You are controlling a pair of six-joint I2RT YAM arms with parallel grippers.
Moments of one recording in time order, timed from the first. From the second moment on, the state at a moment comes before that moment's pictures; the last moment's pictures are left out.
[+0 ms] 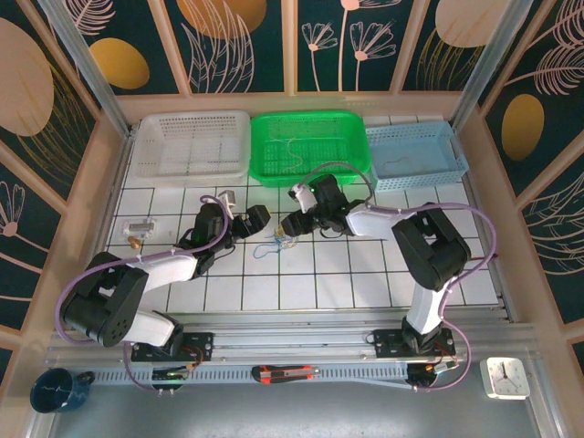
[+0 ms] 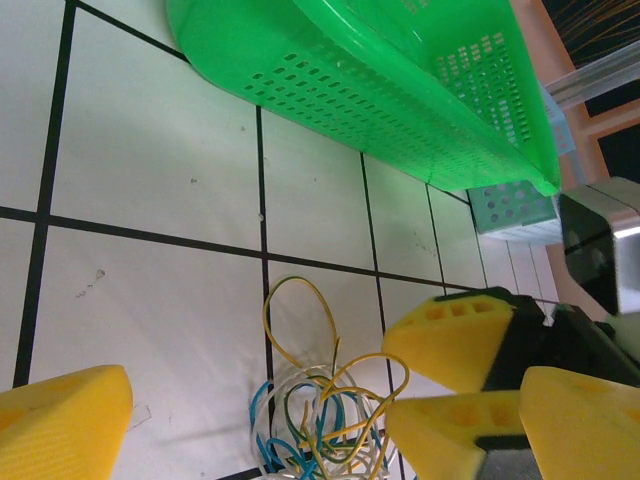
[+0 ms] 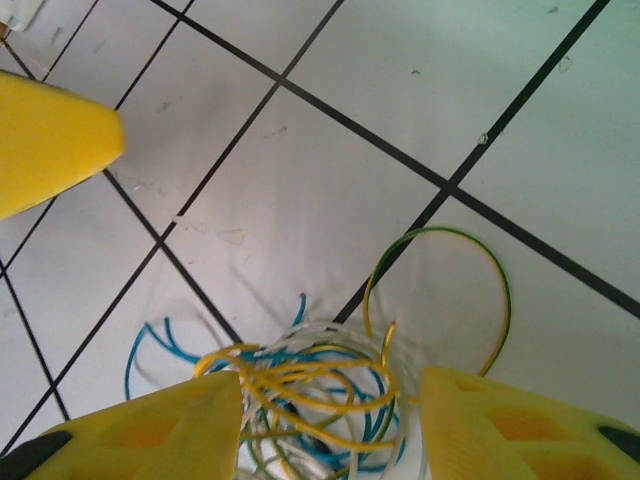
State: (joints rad) left arm -0.48 1.42 0.46 0.49 0.20 -0.88; right arm 0.65 1.83 1.02 -0.01 -0.44 0.14
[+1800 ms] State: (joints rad) left arm -0.48 1.29 0.44 0.59 0.28 -0.92; right arm 0.65 1.61 0.89 0.08 -0.42 0.38
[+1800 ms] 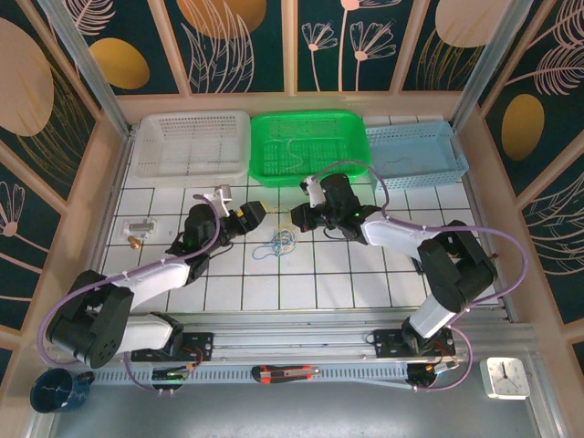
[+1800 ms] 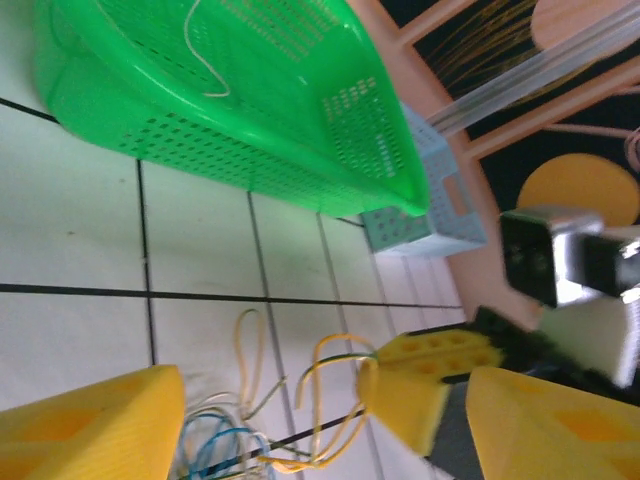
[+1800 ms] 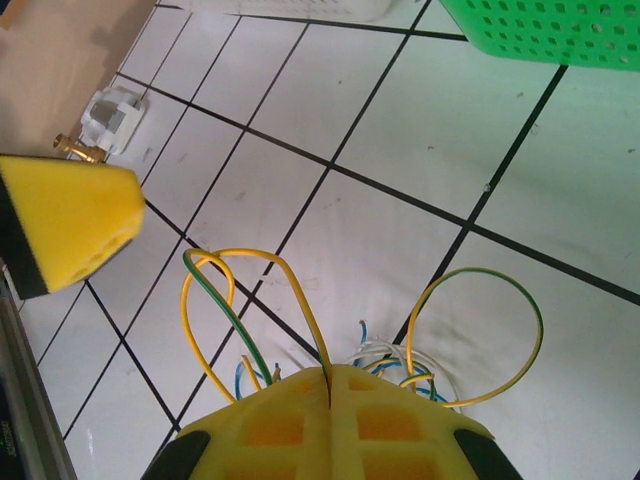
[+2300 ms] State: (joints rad) left arm -0.58 1.42 0.57 0.62 0.33 -1.01; right arm 0.65 1.64 0.89 0.10 -0.41 0.39
